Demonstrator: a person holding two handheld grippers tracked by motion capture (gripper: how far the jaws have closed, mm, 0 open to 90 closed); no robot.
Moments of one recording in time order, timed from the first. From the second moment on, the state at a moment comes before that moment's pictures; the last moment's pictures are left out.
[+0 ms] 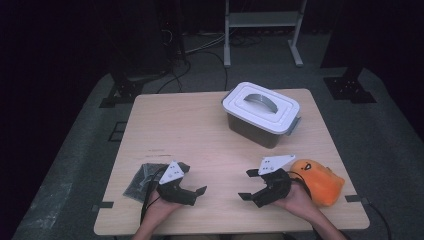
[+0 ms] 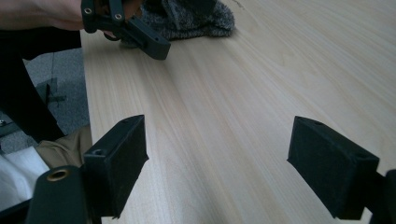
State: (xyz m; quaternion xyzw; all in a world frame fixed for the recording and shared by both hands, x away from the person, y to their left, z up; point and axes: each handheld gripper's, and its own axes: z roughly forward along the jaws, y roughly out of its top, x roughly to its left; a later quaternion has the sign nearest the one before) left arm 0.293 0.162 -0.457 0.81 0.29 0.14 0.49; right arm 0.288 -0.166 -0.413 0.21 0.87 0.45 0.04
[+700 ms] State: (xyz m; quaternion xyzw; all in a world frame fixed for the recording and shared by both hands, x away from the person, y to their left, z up) left arm 0.293 0.164 -0.457 0.81 0.29 0.15 0.49; right arm 0.292 -0.214 -0.373 0.22 0.87 0.43 0.06
